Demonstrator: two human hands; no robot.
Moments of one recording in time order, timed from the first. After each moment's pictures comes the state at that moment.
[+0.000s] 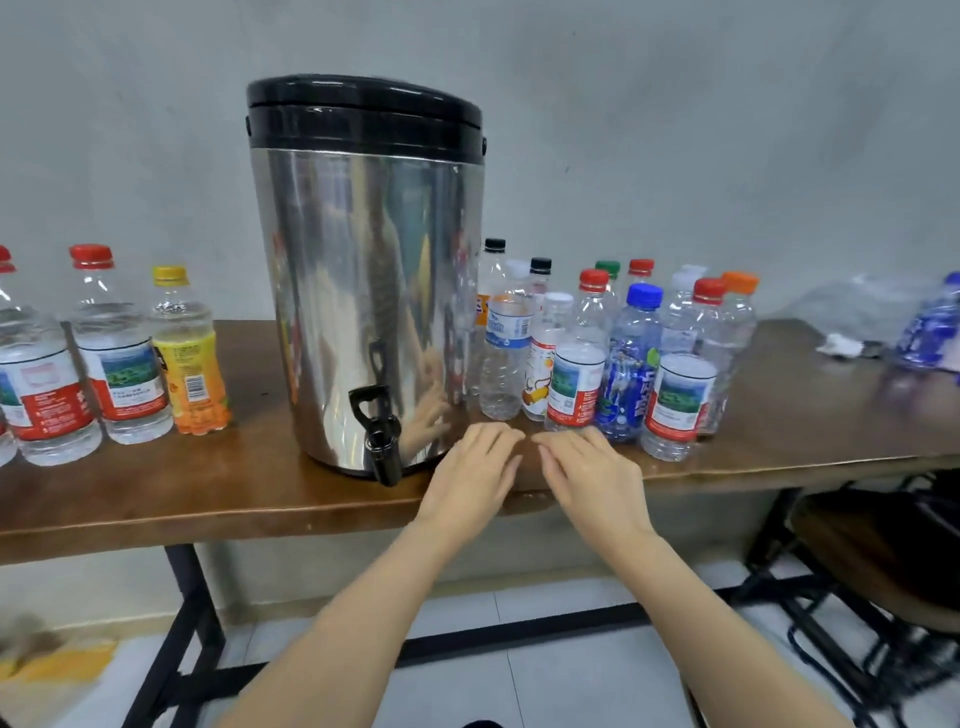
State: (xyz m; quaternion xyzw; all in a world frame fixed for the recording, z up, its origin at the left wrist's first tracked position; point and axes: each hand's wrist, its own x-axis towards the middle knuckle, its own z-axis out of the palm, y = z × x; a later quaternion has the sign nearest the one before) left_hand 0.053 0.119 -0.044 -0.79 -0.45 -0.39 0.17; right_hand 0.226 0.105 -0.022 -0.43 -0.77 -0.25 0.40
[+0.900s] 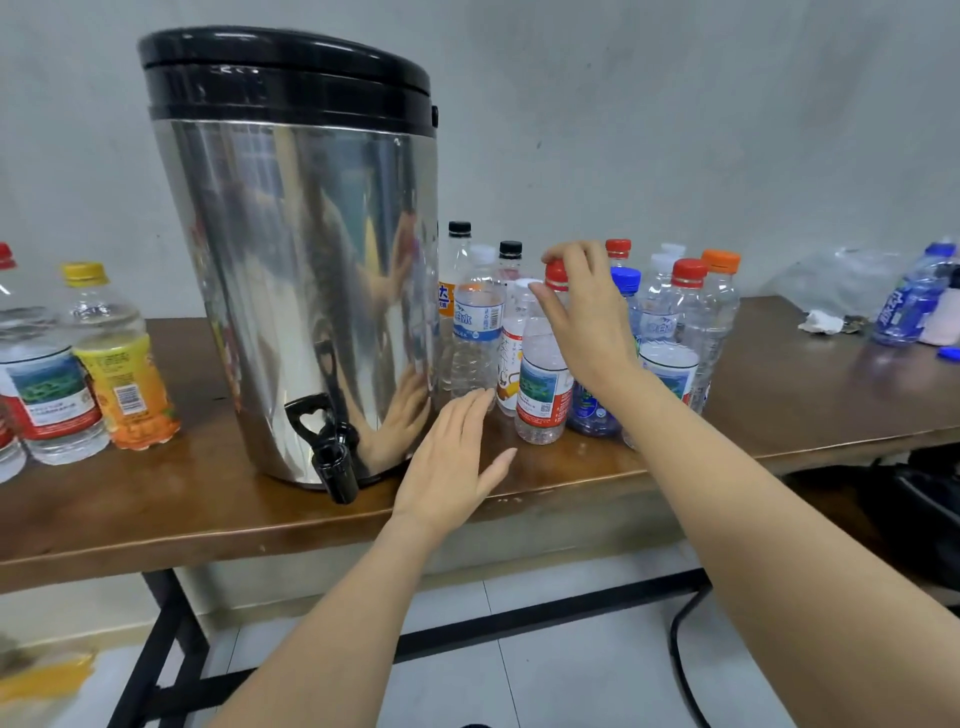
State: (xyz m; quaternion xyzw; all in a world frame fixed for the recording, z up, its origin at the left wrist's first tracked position) left_hand 0.067 0.137 -0.032 -0.77 -0.48 -0.40 0.12; right_hand 0.230 0.178 0.112 -0.46 -0.73 -0.12 0.49
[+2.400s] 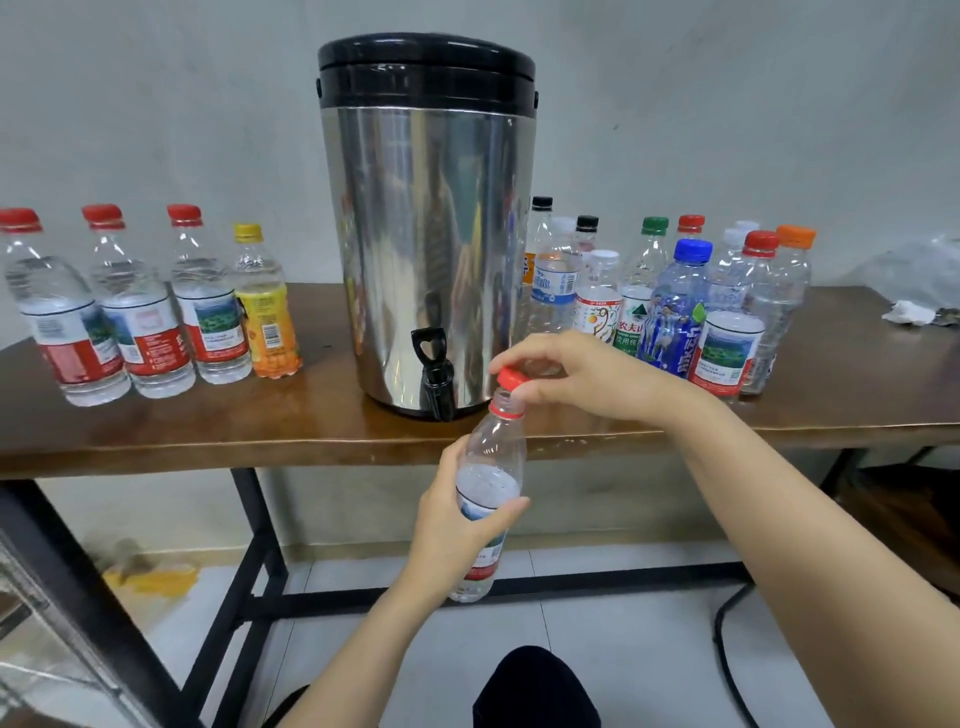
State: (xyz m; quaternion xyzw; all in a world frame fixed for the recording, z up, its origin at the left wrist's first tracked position) left_hand 0.023 -0.023 -0.058 -0.56 -0.53 -0.55 -0.32; right_hand 0.180 0.057 0.099 -0.33 -0.89 0.24 0.19
